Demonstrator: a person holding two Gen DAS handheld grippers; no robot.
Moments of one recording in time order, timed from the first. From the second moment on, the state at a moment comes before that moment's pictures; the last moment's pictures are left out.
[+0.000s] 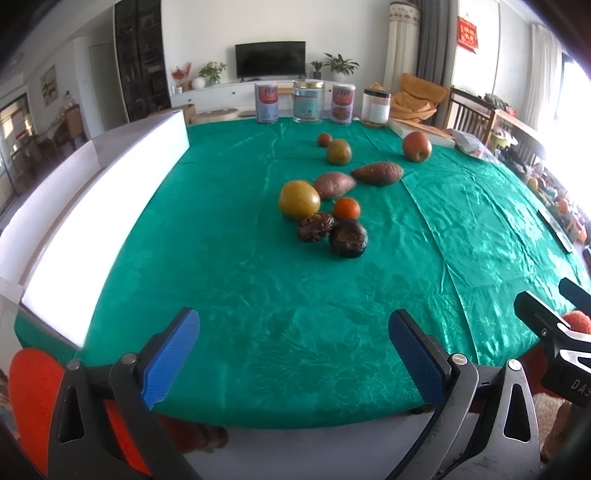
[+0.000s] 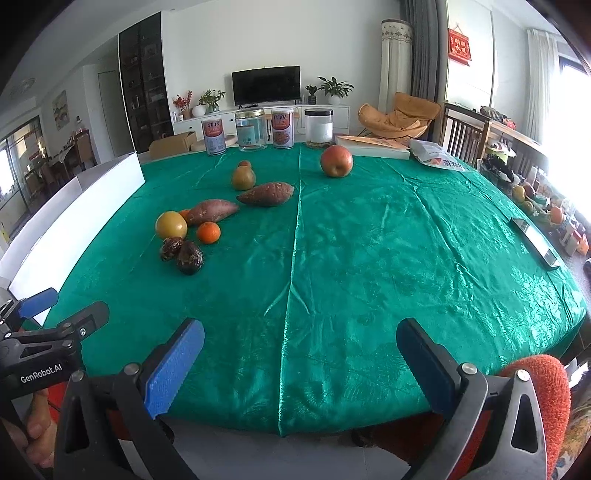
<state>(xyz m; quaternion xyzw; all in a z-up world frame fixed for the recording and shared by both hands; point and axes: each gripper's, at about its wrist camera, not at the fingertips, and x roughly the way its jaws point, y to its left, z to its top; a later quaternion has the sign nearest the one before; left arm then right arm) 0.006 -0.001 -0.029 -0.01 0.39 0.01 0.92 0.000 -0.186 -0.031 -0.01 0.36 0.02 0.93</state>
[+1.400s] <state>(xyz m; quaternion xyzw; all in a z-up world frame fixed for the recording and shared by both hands) 0.000 0.015 -0.017 -0.04 0.37 0.02 0.93 -0.012 -0.177 -0.022 -0.02 0.34 0.04 0.94</state>
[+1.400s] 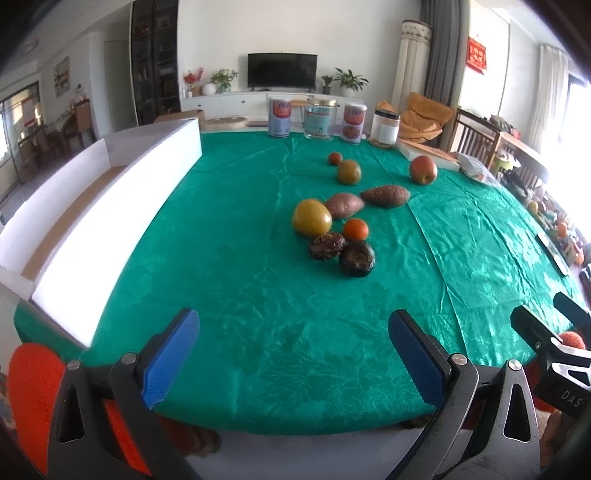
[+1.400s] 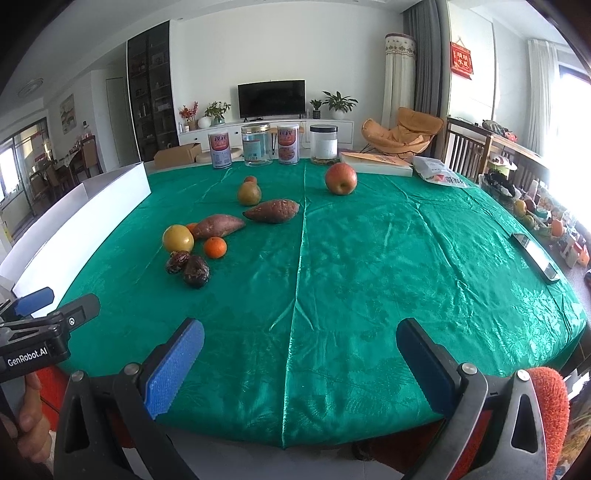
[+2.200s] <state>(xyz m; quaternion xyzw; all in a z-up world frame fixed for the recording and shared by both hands) 0.000 0.010 -0.019 -0.03 0.37 0.03 0.93 -0.013 -0.179 -0.025 -0.02 0.34 0.05 0.94</state>
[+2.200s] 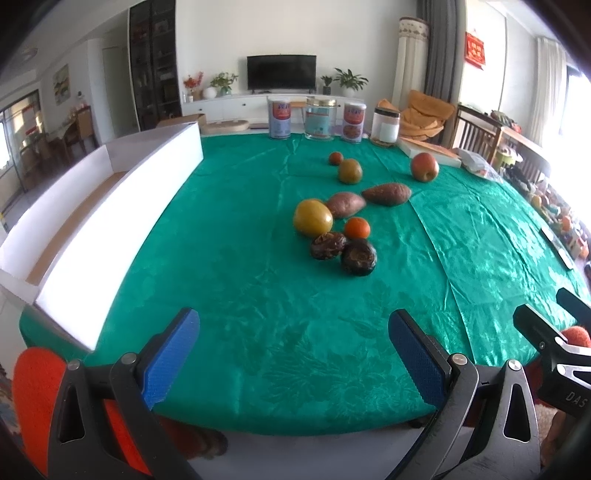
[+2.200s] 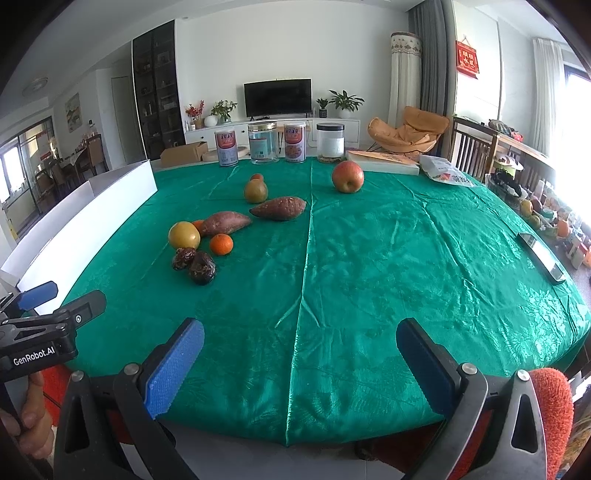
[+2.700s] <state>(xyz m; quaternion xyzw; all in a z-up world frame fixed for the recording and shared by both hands) -0.001 0.010 -0.017 -0.03 0.36 0.03 0.93 -0.014 -0.176 -0.025 -0.02 0.33 0.05 0.94</state>
